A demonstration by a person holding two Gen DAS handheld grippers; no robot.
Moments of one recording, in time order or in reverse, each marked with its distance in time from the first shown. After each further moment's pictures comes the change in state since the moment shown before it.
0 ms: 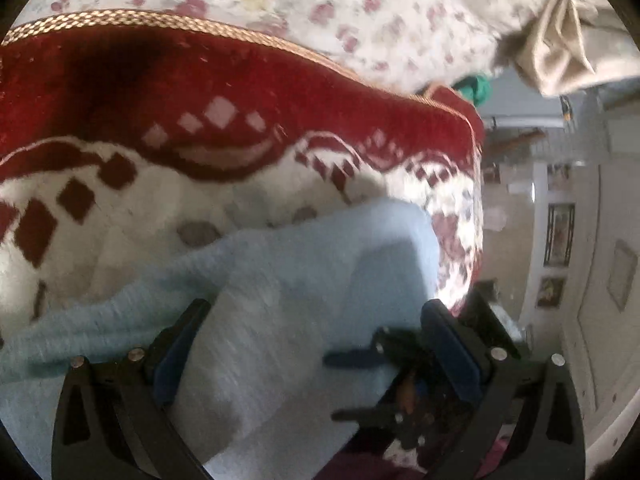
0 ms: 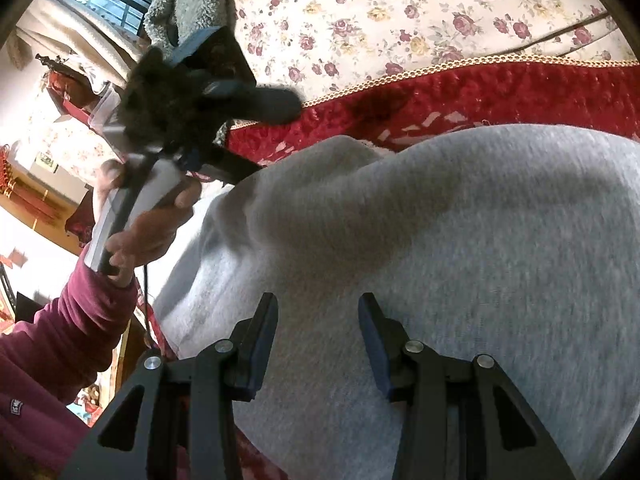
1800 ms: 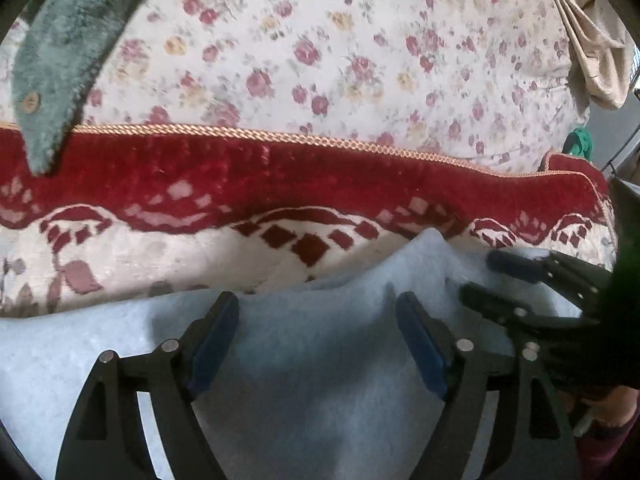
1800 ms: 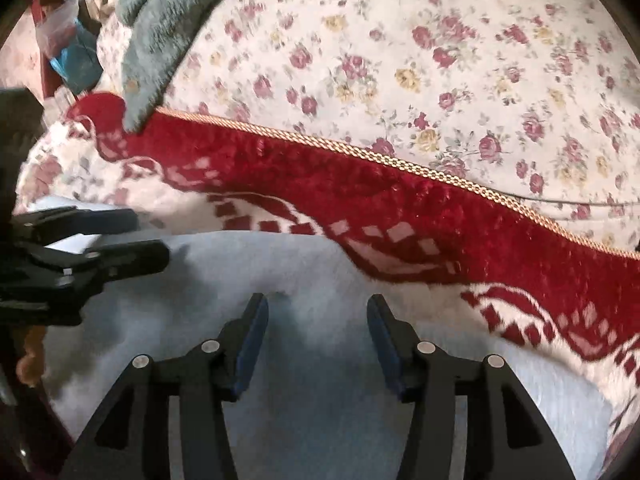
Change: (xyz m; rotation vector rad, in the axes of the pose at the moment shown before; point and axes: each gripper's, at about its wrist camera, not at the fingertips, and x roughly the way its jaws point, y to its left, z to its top) left arm -0.084 0.014 -0.101 0.104 -0.582 0.674; right arm 0.063 0.055 0.055 -0.293 -0.024 -0.459
